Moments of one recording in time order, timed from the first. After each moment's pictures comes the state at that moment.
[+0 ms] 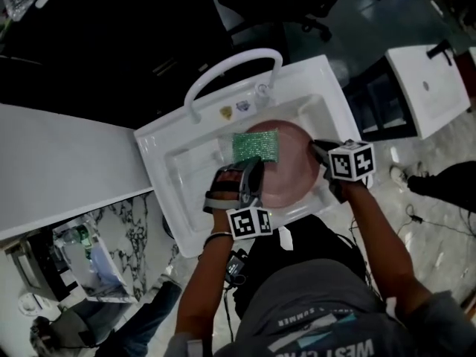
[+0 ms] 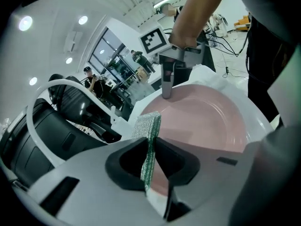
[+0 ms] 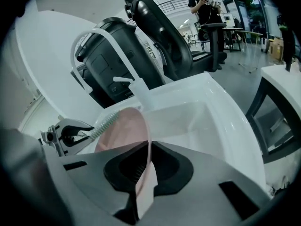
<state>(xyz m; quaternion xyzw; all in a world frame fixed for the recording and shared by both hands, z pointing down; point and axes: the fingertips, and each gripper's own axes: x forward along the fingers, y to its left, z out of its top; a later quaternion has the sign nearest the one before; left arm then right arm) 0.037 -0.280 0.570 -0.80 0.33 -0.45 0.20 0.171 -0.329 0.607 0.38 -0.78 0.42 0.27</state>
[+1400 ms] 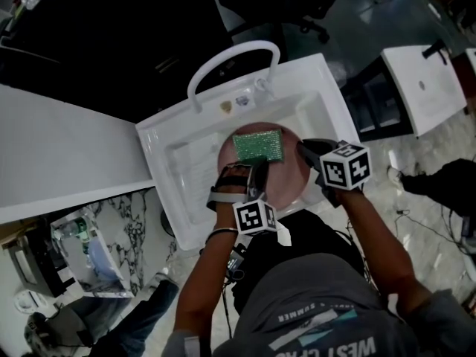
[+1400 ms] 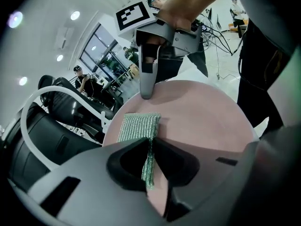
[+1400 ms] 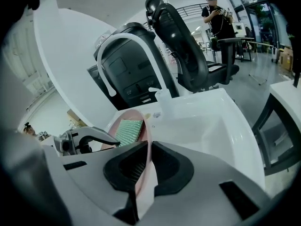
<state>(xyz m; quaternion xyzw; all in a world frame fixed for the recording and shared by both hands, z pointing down) 0.054 -0.257 0.567 -0.81 0.29 -0.48 0.18 0.131 -0.306 0.549 0.35 -0.82 0.37 0.26</state>
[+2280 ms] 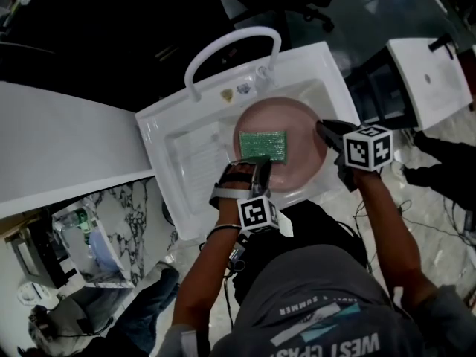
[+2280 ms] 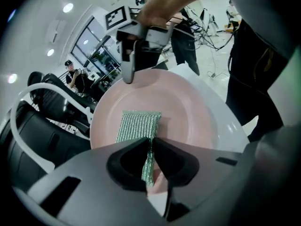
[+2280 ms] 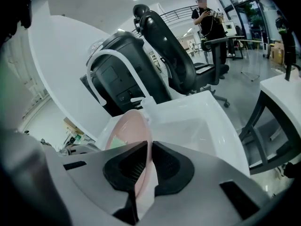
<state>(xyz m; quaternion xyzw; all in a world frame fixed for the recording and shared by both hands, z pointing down) 0.059 -0.229 0.594 -0.81 0.25 -0.51 0.15 0.178 -0.332 0.542 0.38 -0.81 0.38 0.23</state>
